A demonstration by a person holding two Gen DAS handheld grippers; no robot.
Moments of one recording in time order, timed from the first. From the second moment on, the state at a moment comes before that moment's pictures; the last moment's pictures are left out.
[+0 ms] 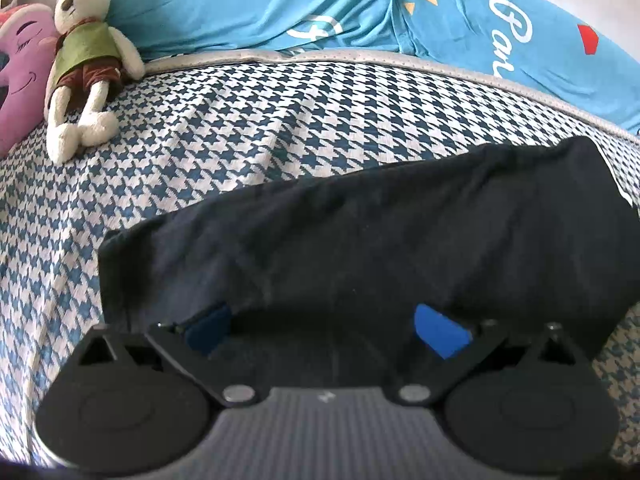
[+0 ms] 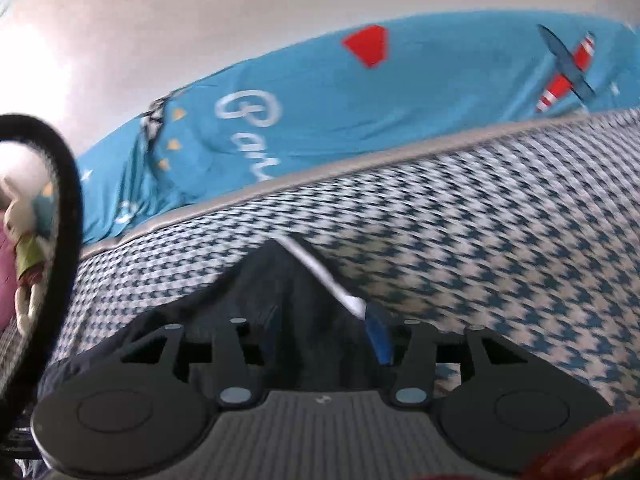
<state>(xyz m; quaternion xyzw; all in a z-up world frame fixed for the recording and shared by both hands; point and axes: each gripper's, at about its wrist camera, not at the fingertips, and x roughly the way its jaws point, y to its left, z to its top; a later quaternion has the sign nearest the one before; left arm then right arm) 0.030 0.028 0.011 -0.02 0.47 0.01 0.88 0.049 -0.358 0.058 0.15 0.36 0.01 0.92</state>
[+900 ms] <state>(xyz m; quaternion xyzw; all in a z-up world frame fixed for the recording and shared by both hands) 0.032 0.020 0.003 0.01 0.47 0.01 0.88 0.081 -0.341 0.013 0.14 0.37 0.03 0.92</state>
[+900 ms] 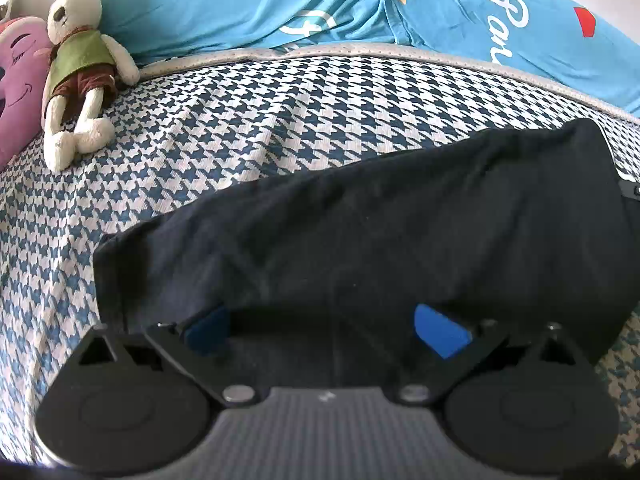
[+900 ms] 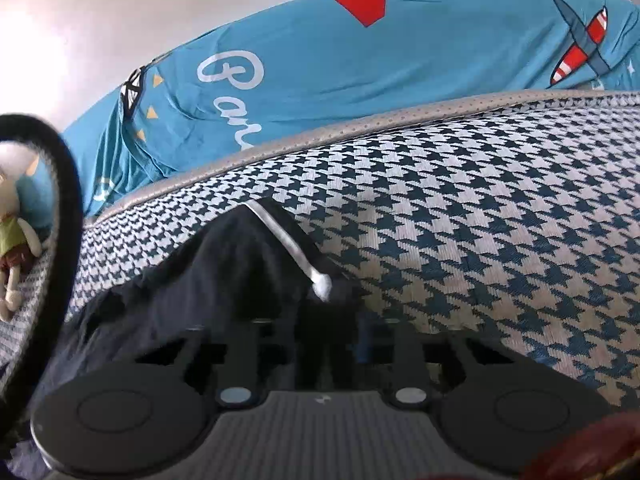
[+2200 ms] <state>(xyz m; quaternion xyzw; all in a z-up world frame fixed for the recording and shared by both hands) 0.024 0.073 0.018 -0.05 0.46 0.06 0.89 0.016 -0.154 0.024 -0.10 0.33 0.20 0.92</state>
